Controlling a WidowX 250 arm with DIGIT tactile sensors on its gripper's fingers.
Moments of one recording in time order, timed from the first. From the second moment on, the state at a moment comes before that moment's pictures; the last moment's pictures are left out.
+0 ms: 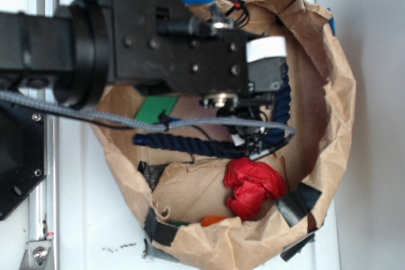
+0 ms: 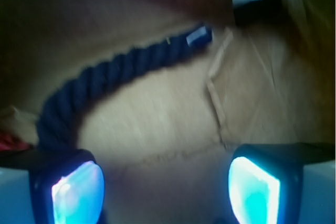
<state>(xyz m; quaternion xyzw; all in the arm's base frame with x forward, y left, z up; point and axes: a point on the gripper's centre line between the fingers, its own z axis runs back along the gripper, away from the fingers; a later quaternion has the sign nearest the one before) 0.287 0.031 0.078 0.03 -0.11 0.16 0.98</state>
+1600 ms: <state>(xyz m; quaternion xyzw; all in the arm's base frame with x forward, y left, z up) 0.340 -0.003 0.028 -0.06 -0.20 0.09 0.97</state>
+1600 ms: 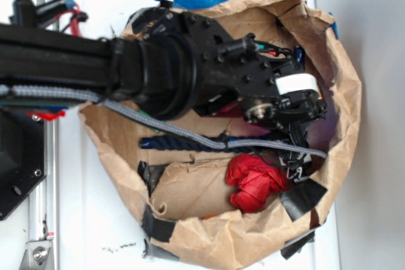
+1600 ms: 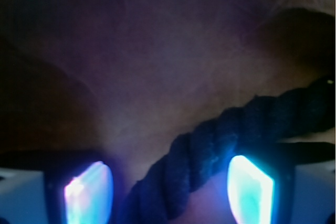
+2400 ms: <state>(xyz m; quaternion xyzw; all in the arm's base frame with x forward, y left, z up) 0.325 0.000 0.024 -0.02 -0.21 0.10 0.97</state>
